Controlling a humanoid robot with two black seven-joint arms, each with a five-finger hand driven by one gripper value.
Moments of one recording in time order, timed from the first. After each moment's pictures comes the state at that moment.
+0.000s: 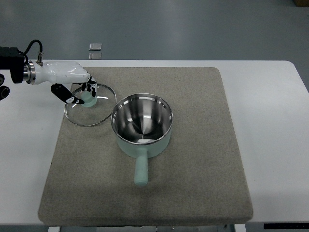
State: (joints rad) left arm -1.19 0.73 0.03 -0.95 1.64 -0.02 -0.61; right arm 0.04 0.00 -0.06 0.16 0.03 -0.02 0.13
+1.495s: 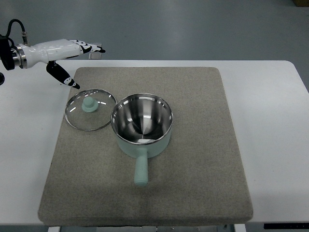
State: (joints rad) left arm -1.18 0.73 -0.06 -0.84 1.34 -0.02 -0.61; right arm 0.04 0.00 -0.05 0.16 0.03 -0.02 0.13
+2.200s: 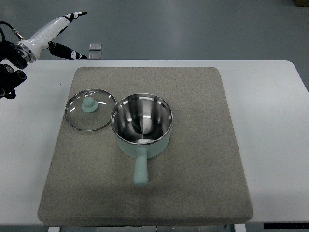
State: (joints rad) left arm -1.10 0.48 -0.06 -0.49 0.85 0.17 -0.61; right arm 0.04 0.00 -0.05 0.16 0.03 -0.02 0.13
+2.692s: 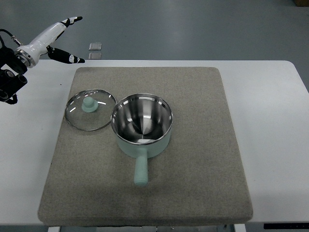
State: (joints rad) left arm -1.08 0.43 -0.06 -0.38 0.77 0.16 -0.61; right arm 0.04 0.00 -0.05 0.16 0.03 -0.02 0.13
